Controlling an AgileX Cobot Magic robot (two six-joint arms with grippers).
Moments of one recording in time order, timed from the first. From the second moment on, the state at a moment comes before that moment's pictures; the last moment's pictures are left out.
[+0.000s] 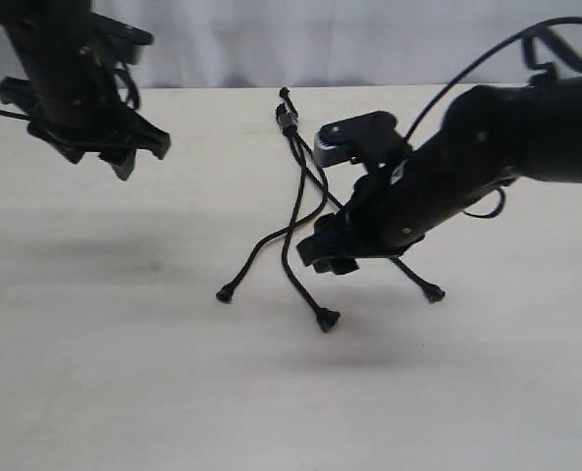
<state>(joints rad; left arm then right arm) -0.22 1.87 -1.42 0.17 1.01 -0.14 0.50 1.72 -1.02 0.23 0.53 -0.13</state>
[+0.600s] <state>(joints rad) -0.10 1.71 -1.10 -0.02 0.77 0.02 0.60 2.00 -1.14 -0.01 0.62 0.04</state>
